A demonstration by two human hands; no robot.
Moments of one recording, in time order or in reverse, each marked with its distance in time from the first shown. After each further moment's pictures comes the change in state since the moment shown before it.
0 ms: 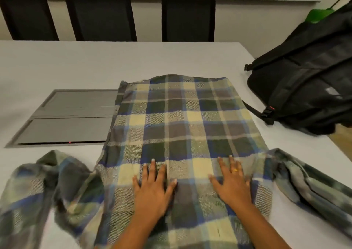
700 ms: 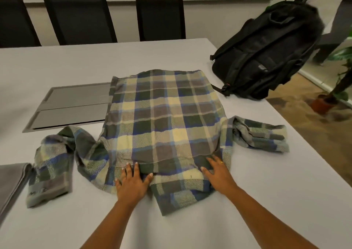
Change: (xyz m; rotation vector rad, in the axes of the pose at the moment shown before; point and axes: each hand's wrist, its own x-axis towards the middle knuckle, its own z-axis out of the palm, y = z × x) left_hand -0.137 -0.043 -0.006 -0.018 -0.181 -0.104; right_hand -0.160 0.047 0.016 0.348 -0.005 -0.019
